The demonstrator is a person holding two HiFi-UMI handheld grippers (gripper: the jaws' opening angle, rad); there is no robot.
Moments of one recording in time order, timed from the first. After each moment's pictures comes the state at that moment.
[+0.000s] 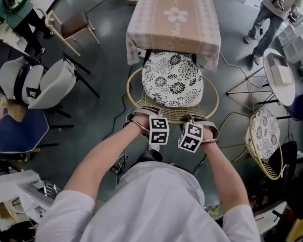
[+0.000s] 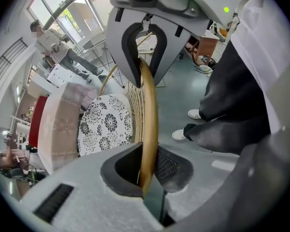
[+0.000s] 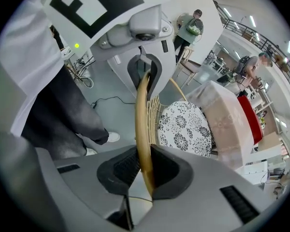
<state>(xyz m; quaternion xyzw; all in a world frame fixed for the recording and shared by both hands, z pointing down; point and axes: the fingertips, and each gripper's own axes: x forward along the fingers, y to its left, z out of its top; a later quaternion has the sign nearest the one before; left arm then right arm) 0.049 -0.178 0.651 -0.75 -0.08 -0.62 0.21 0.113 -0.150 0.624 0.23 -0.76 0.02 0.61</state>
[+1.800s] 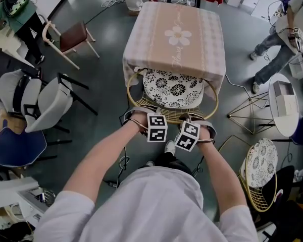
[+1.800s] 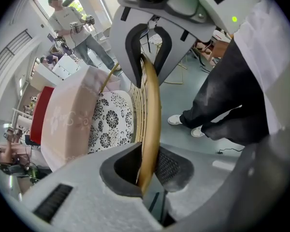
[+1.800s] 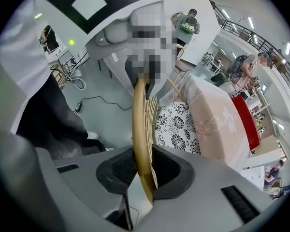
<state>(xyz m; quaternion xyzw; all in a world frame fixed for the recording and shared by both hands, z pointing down) 0.115 -0.373 0.649 -0.75 -0.06 -0.63 0.19 0.178 -0.347 0.622 0.24 -0.76 0.01 0.60</state>
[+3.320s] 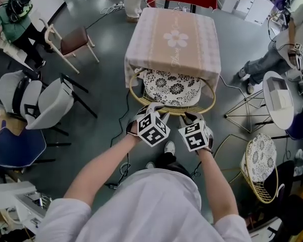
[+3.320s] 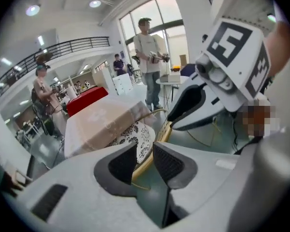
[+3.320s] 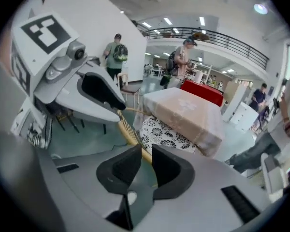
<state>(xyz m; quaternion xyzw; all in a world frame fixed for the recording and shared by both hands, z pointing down) 0.125 -0.352 0.532 -0.90 0.19 -0.40 0.03 0.181 -0.328 0.537 0.53 -0.75 0.15 0.37</state>
